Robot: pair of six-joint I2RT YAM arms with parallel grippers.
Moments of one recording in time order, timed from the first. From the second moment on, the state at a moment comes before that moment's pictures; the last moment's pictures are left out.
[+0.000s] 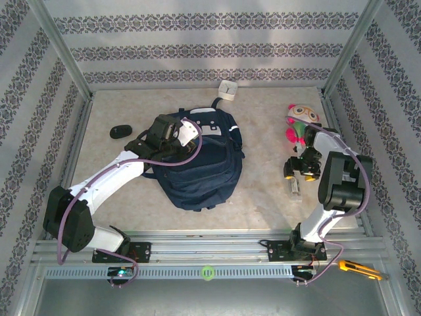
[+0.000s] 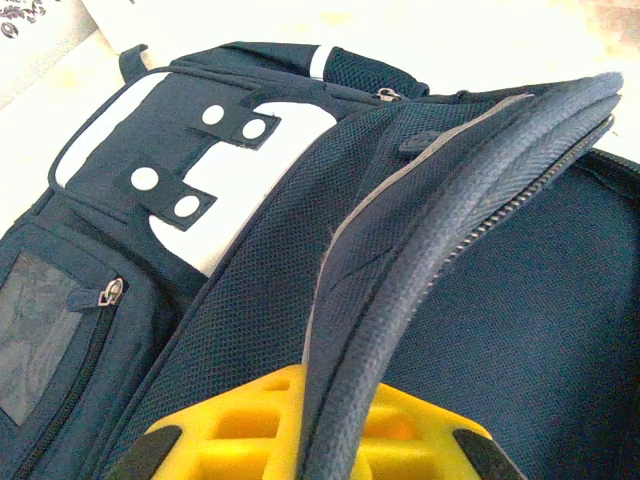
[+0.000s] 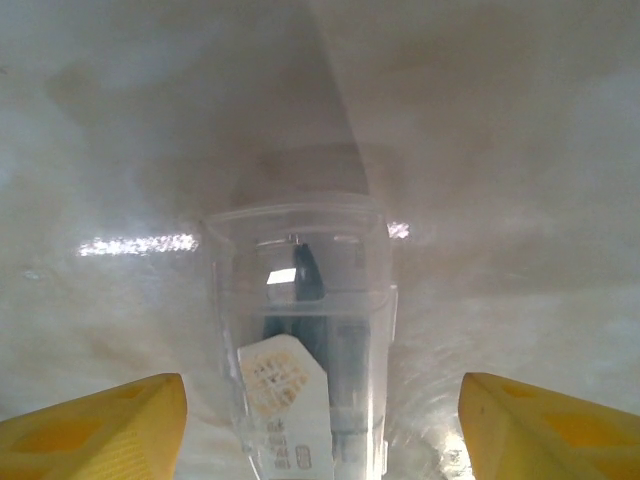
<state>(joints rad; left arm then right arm) -0.51 1.41 1.10 -0.39 0.15 0.30 -0.20 1.74 1.11 -1.05 -0.06 -0.08</state>
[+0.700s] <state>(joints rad) -0.51 1.40 1.10 -0.39 0.13 0.29 -0.15 1.85 1.15 -1.07 -0.03 -0.08</state>
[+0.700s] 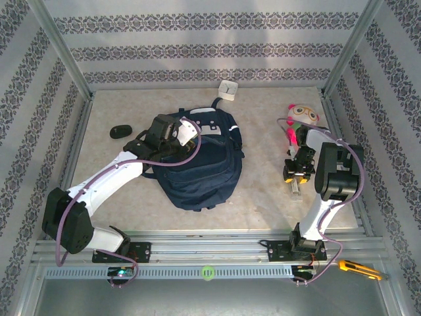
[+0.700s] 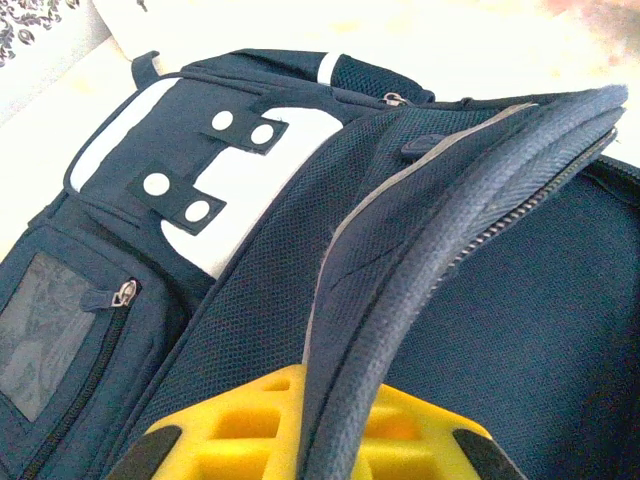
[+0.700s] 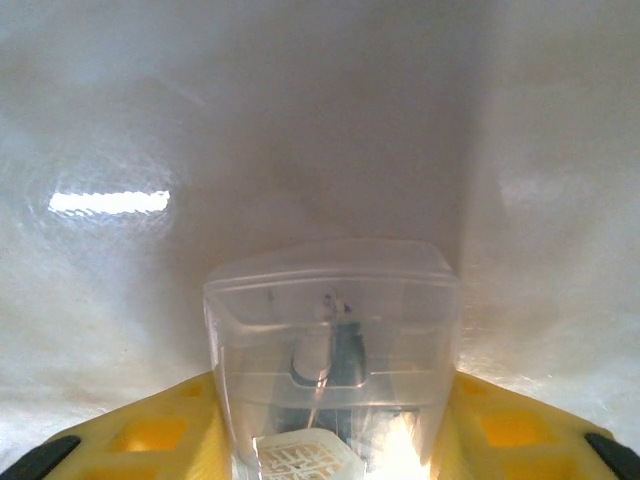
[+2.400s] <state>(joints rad) -0.50 1.38 1.10 -0.39 0.21 0.22 0.75 1.25 1.12 -0.57 -0.32 -1.29</state>
